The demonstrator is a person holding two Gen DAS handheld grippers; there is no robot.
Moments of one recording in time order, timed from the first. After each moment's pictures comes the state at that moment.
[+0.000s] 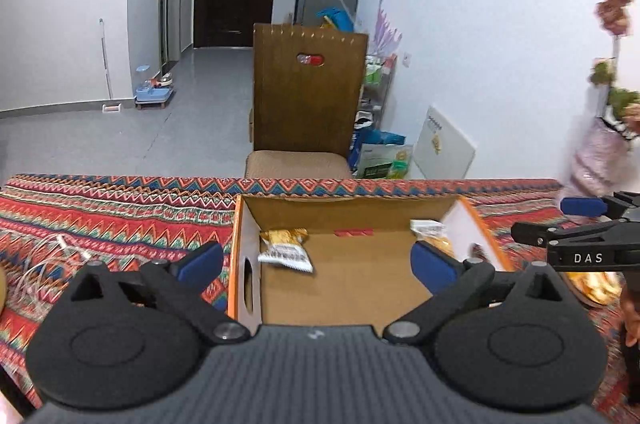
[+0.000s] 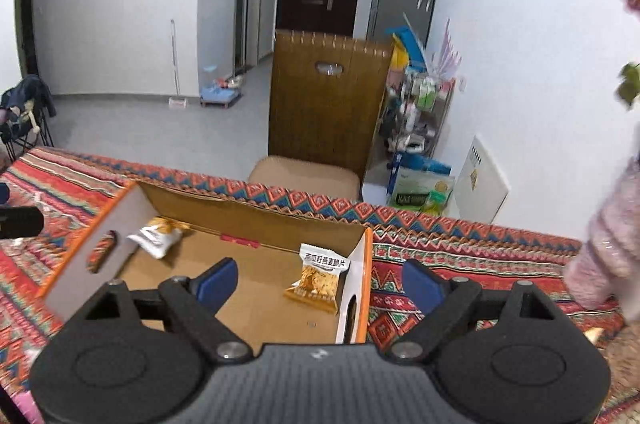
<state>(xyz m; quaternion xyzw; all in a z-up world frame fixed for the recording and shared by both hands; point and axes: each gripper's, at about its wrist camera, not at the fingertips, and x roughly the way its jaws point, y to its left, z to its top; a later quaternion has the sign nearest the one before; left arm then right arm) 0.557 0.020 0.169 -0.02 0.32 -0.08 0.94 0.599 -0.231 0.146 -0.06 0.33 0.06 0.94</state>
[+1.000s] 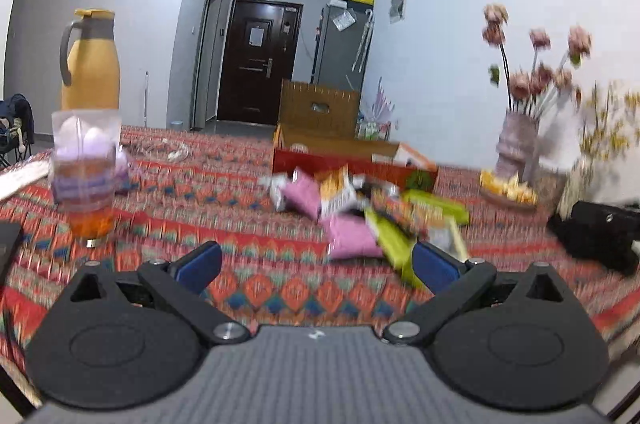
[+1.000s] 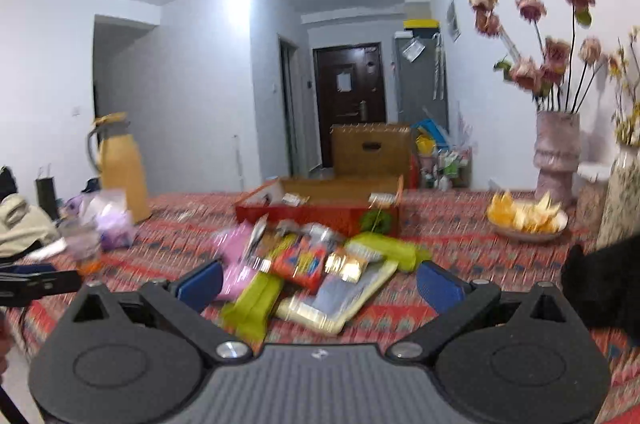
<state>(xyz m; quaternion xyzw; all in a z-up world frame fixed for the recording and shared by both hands) 0.114 0.042 0.048 -0.05 0.17 -0.06 0.98 0.149 -0.288 0.065 0.04 0.16 0.14 0.98</state>
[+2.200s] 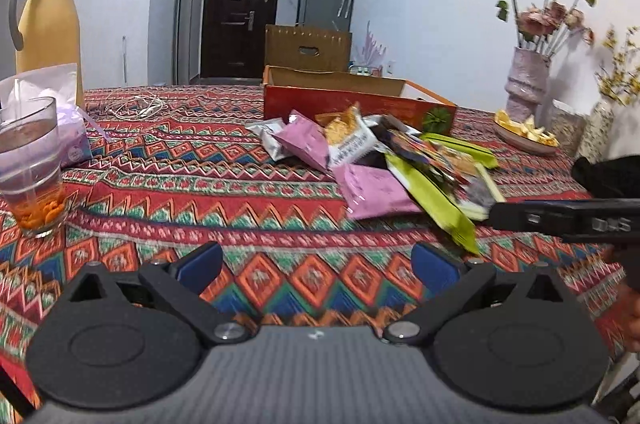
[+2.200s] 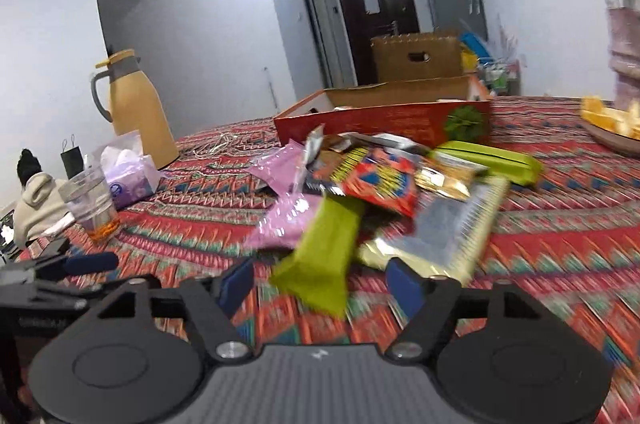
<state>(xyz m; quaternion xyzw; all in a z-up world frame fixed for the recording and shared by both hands) 0.214 0.056 0.011 -0.02 0.25 -0.08 0.96 0.262 -0.200 0.007 0.07 0.28 0.20 0.94</state>
